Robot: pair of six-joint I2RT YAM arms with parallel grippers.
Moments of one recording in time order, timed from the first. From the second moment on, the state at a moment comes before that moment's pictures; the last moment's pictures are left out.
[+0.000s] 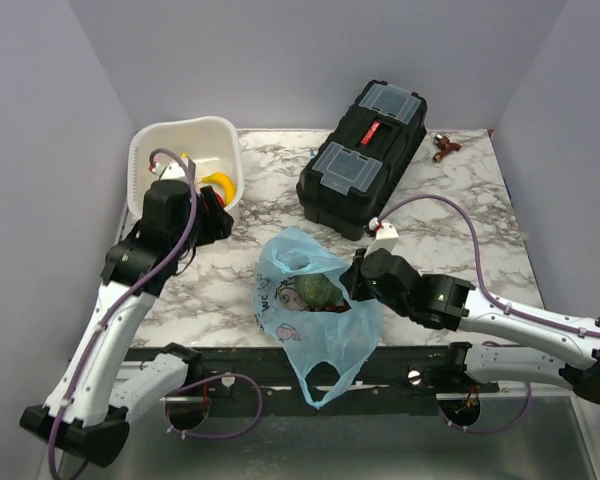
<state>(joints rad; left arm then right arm) -0.39 0.86 1.15 -0.81 -0.09 -0.50 1.12 1.02 0.82 -0.43 0.46 0.77</state>
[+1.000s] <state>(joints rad) -0.02 2.02 1.77 -0.78 -0.16 -0.36 1.12 1.13 0.83 -0.38 0.44 0.66</state>
